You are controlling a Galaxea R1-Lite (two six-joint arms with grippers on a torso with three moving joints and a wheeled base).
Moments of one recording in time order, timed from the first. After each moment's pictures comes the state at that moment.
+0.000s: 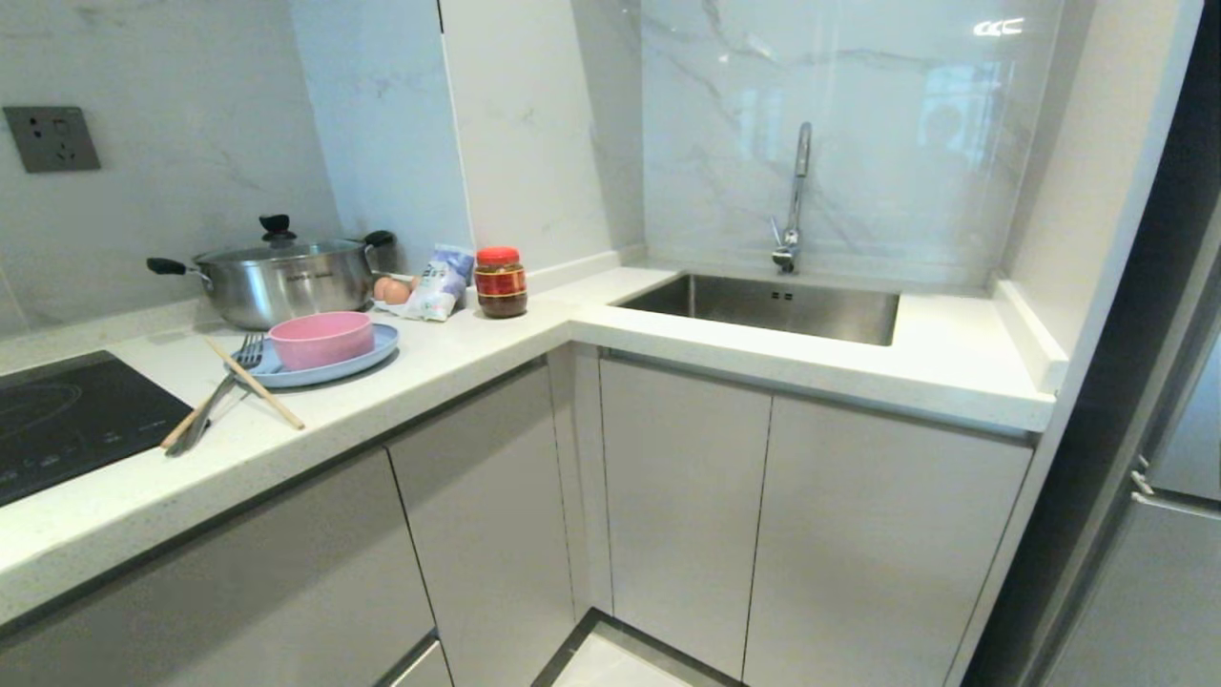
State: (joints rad) left arm -0.14 0.81 -1.43 0.46 0.18 0.19; right arm 0.00 0.00 0.00 -0.01 -0.05 0.10
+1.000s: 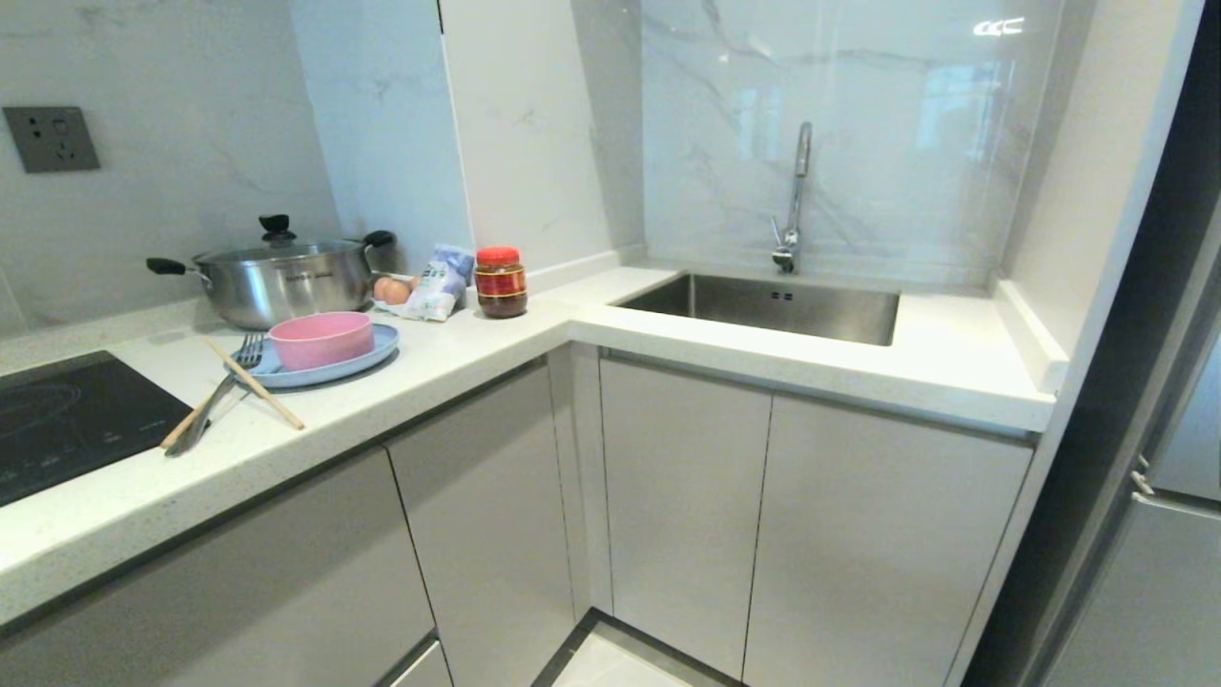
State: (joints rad) left arm 0.00 0.01 -0.29 0.21 0.03 0.13; right arm 0.00 0.00 0.00 -0.01 -0.05 0.10
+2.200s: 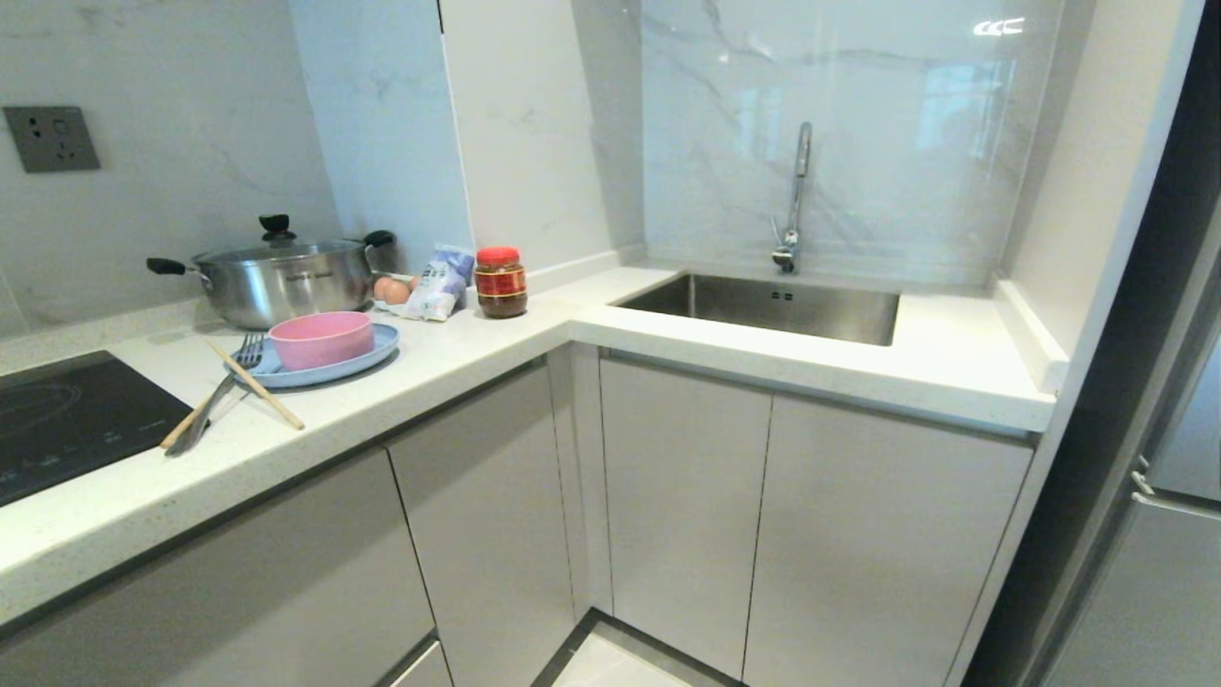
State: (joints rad) left arm 0.00 0.00 0.00 0.01 -0.03 0.10; right arm 0.00 0.00 0.00 -0.01 -0.05 0.10
